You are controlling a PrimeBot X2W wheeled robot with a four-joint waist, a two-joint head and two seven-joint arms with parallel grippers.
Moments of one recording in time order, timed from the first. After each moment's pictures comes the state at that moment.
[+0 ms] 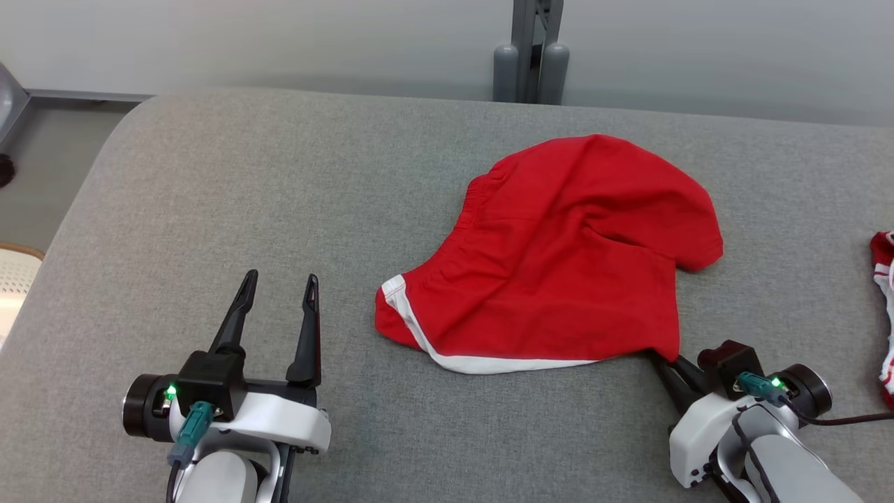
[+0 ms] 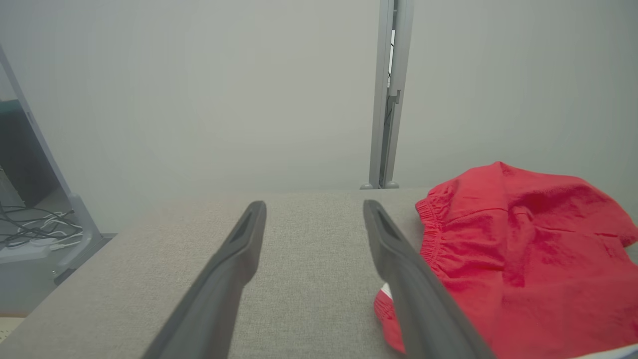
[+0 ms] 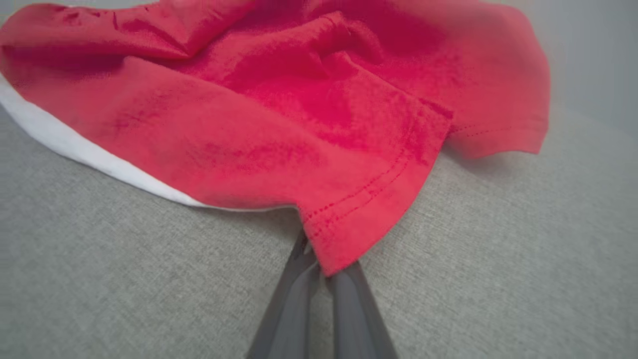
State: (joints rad) left arm -0.16 0.05 -0.16 0.21 -0.13 0.06 -0.26; right arm -0.42 -0.24 0.53 0.78 0.26 0.13 -0.26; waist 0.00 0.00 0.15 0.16
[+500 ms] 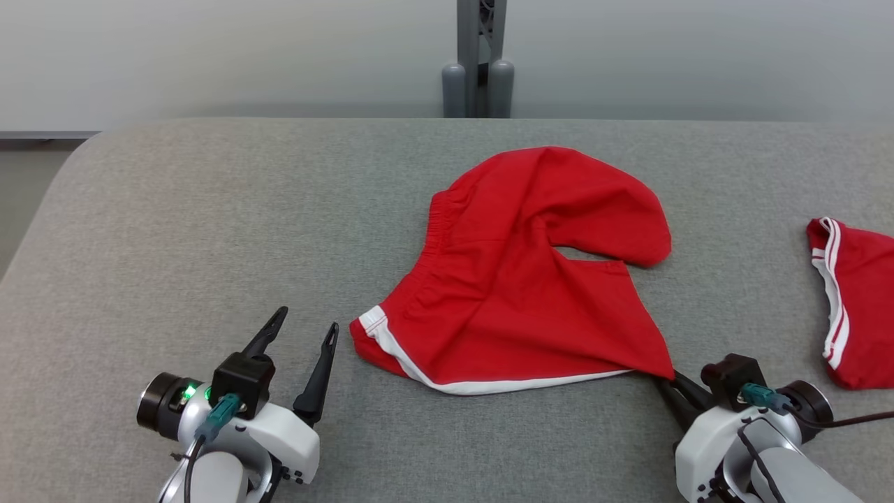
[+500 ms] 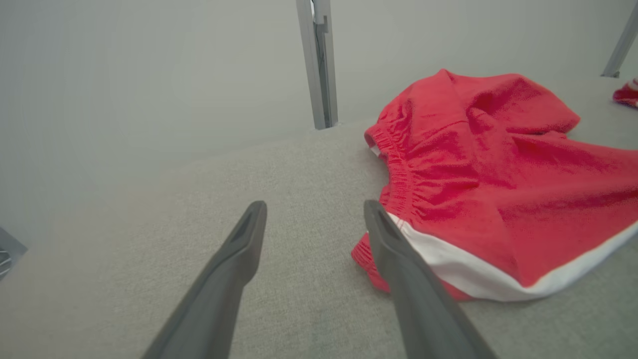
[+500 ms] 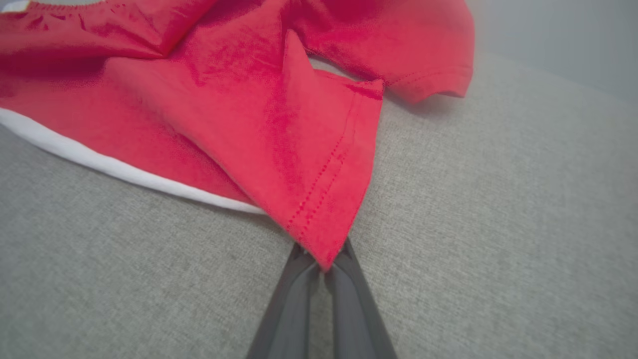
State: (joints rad) left arm -0.23 0.11 -0.20 0.48 -0.04 -0.09 -0.26; right arm -0.41 -0.29 0.65 0.79 0.40 0.13 -0.26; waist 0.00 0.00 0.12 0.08
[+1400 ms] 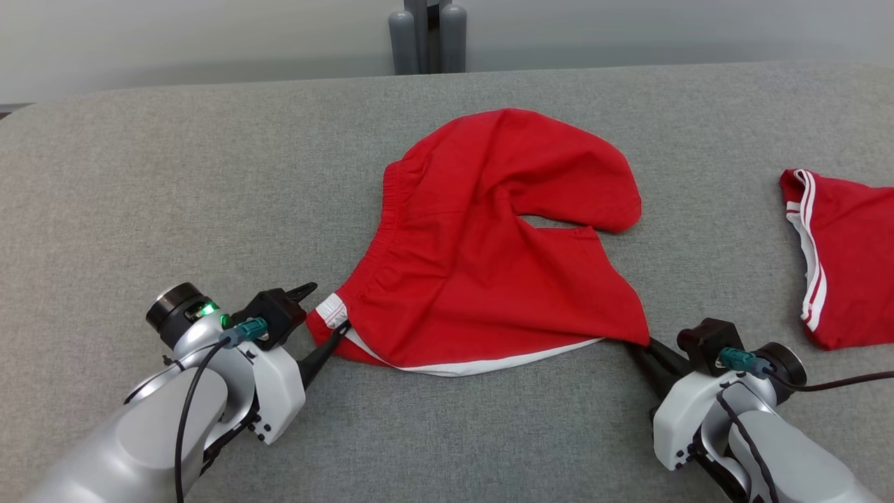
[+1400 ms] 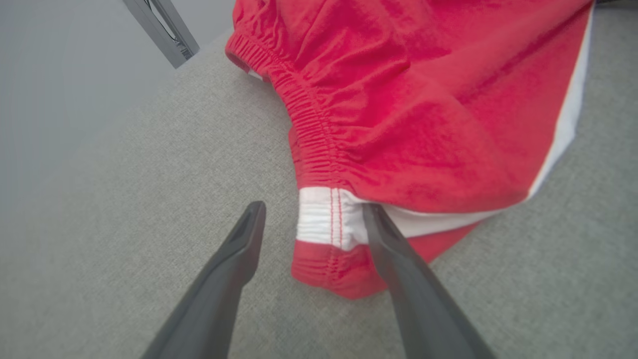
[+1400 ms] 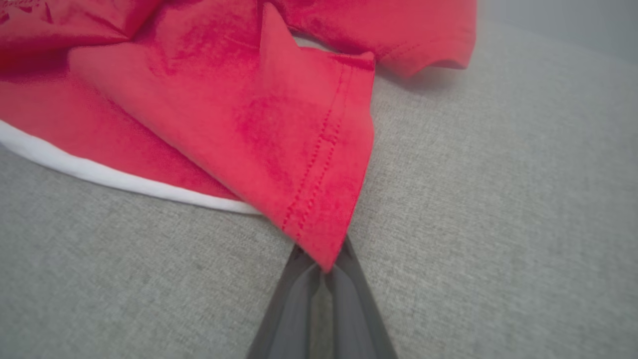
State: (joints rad) left arm -0.72 0.41 -1.13 0.75 -0.57 -0.13 -0.24; right arm -0.53 -0.27 0.75 0.82 0.48 0.13 -0.27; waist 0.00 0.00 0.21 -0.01
